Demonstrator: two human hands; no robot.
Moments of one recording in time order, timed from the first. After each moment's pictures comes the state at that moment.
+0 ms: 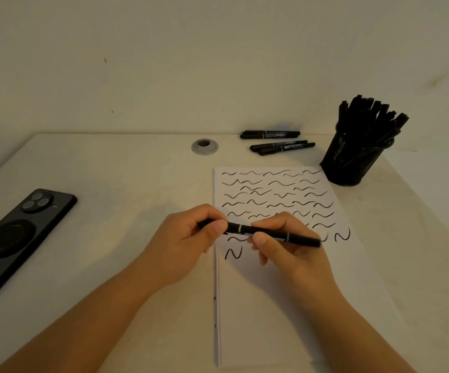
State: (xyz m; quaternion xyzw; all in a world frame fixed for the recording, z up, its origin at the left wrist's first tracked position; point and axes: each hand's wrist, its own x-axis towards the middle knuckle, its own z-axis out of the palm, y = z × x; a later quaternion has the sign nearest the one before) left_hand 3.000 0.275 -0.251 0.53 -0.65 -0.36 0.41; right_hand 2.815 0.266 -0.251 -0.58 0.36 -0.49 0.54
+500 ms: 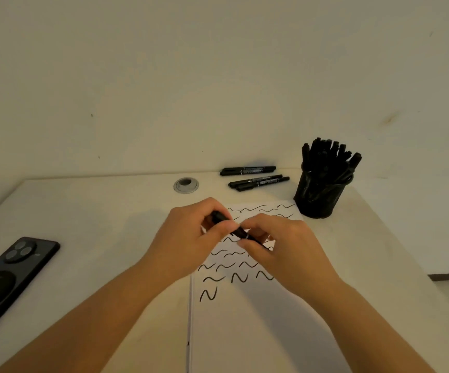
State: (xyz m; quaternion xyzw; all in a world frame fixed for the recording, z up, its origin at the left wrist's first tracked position) left_hand 2.963 0.227 -0.200 0.55 -0.71 -0.21 0.40; right_hand 2.787 0.214 -0.203 -0.82 0.47 -0.27 0.17
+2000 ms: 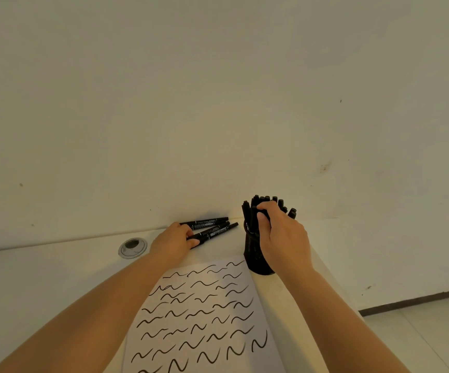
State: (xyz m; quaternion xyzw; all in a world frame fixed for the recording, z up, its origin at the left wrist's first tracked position) left_hand 2.939 0.026 -0.260 0.69 -0.70 -0.12 0.13; right_hand 2.712 0.093 -0.194 -0.71 0.57 -0.41 0.02
